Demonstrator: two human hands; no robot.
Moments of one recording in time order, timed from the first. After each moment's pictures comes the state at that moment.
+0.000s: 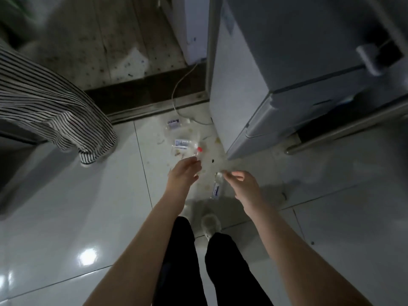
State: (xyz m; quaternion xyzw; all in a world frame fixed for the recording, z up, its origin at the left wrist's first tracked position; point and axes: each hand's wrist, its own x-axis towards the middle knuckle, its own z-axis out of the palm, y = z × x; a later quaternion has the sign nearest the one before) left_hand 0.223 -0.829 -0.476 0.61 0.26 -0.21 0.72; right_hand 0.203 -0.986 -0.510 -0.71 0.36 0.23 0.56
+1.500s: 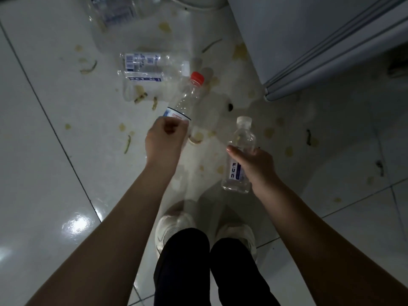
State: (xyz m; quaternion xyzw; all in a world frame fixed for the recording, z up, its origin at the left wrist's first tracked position) left_hand 0.319 -0.805 -1.027 0.81 0.26 -0.19 0.48; right_hand 0.250 -0.968 -1.040 -0.68 0.48 0.20 0.51
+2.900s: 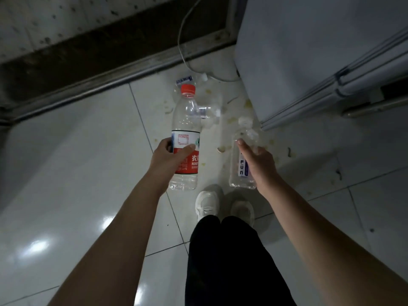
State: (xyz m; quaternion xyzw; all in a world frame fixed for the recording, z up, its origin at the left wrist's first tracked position) left_hand 0.302 -0.711 -0.712 0.72 0.31 -0.29 0.55; right_hand 0.270 -0.908 -0.732 -0.71 0.39 0.20 0.55
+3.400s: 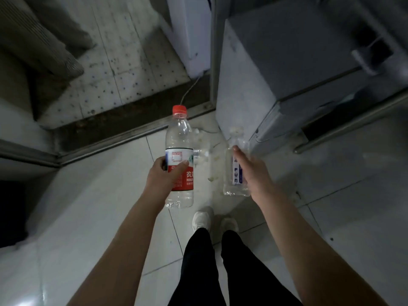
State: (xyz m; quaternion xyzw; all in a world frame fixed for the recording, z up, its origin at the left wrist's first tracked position) left_hand 0.253 -0.739 -0.421 0.75 0.24 -0.21 0.58; right_hand 0.239 -0.939 -0.437 -0.68 0.34 0.16 0.63
